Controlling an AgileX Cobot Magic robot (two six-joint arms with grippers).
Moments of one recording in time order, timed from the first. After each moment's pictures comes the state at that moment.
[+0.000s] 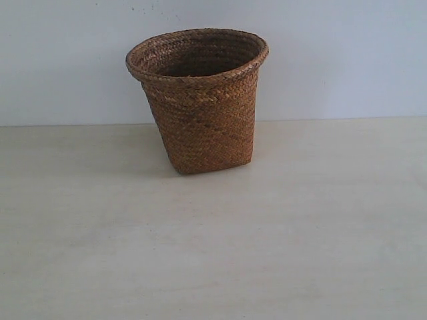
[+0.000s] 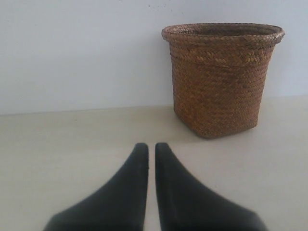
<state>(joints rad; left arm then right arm) -0.15 0.00 0.00 -0.34 0.16 0.29 -0.06 0.01 -0.03 0.41 0.22 -0.42</state>
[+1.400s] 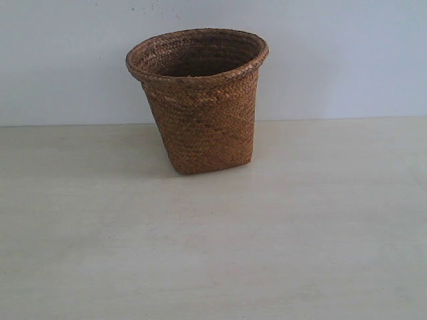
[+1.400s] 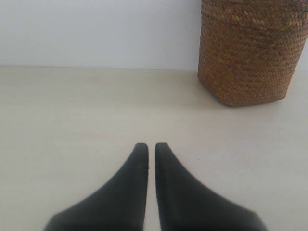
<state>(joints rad) -0.08 0.00 0.00 -0.12 0.29 0.04 -0.06 0.01 -0.03 0.41 0.22 -0.38</state>
